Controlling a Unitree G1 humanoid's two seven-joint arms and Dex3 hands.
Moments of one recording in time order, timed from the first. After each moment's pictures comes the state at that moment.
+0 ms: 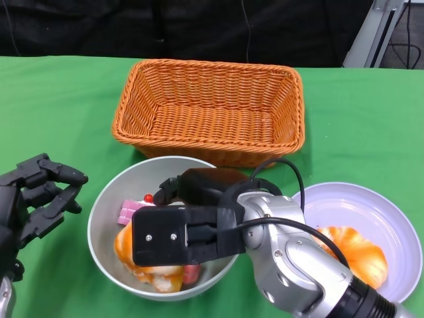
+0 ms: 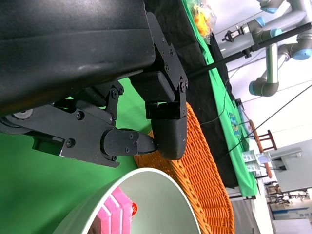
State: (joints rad) left arm -0.36 0.23 0.25 0.99 -0.10 -0.83 -0.25; right arm -0.59 0.09 0.72 0.15 -0.78 0.57 0.47
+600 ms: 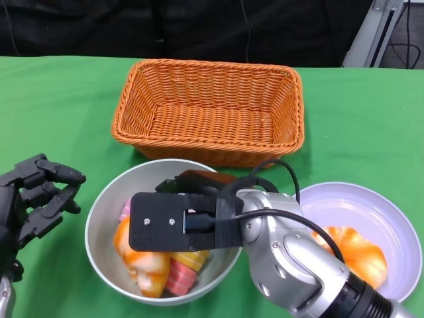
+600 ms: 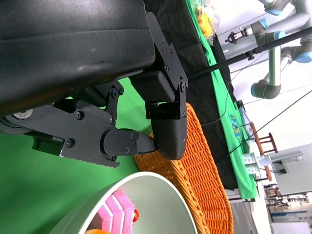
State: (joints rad) left arm -0.37 0.23 0.25 1.02 -0.13 -0.83 -0.26; right arm -0.60 0.10 0.70 0.10 -0.71 0.66 0.54
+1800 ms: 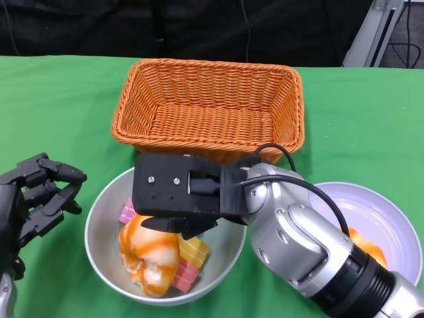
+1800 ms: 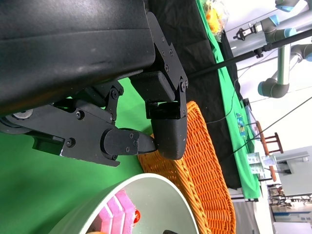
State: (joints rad) left arm -0.41 0.23 0.26 1.07 -0.14 -0.82 -0.28; right arm -0.71 0.09 0.67 0.14 -0.54 0.76 0.67
